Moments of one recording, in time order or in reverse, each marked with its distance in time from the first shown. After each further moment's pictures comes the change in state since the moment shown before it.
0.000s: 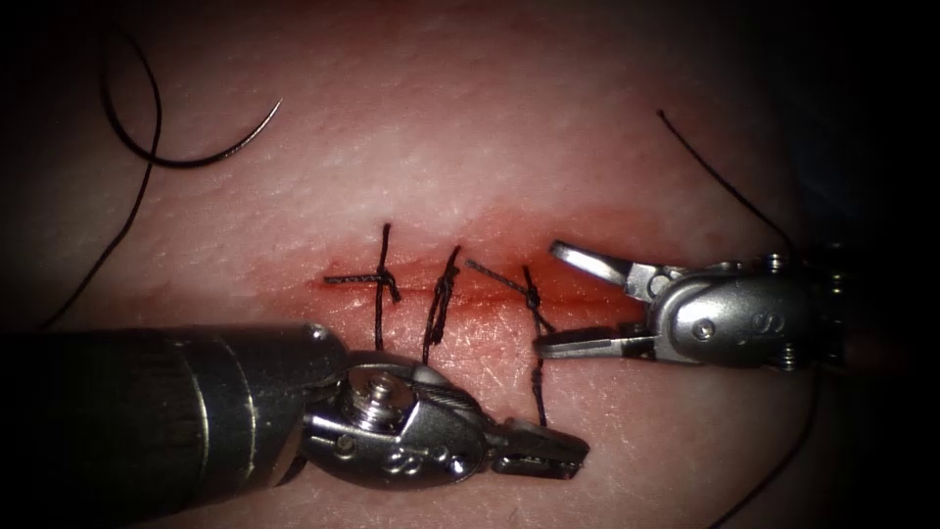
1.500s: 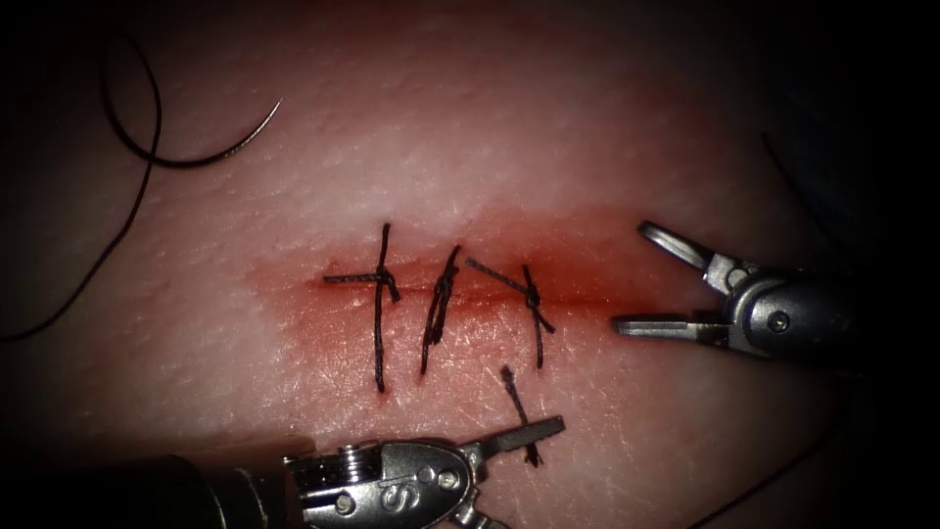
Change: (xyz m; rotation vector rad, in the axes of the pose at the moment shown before) right arm -0.002 0.002 -0.004 -0.143 -0.158 0.125; left arm -0.006 0.006 0.000 0.023 0.181 -0.756
